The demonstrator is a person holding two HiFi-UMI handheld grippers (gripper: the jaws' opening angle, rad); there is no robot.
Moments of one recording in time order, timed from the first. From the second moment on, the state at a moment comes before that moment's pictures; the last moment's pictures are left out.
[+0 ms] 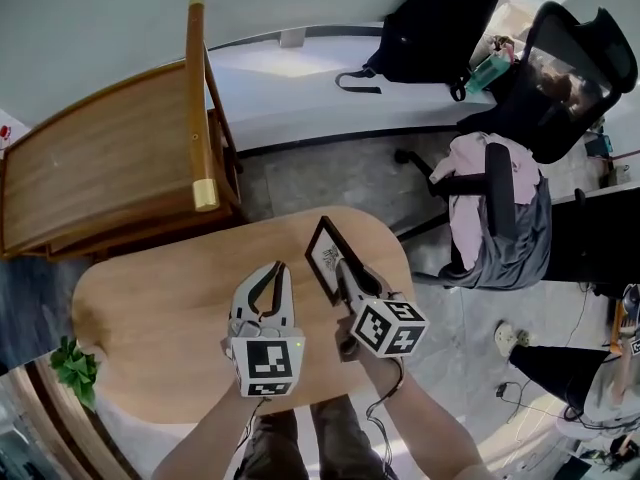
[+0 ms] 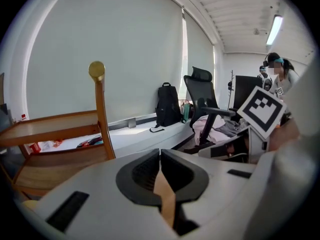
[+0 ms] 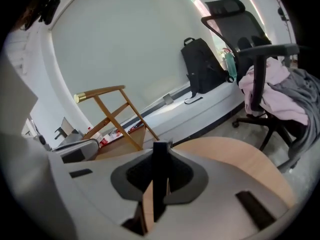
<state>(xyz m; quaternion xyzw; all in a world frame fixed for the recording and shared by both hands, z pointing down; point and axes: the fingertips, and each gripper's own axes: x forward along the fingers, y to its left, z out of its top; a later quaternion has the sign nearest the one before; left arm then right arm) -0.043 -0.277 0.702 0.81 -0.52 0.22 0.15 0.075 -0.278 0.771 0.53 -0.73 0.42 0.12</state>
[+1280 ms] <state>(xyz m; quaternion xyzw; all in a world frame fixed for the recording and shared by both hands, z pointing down) -0.004 -0.288 0.841 0.80 -0.49 0.28 0.21 0.143 -0.298 0.902 0.55 -0.72 0.39 0.17</state>
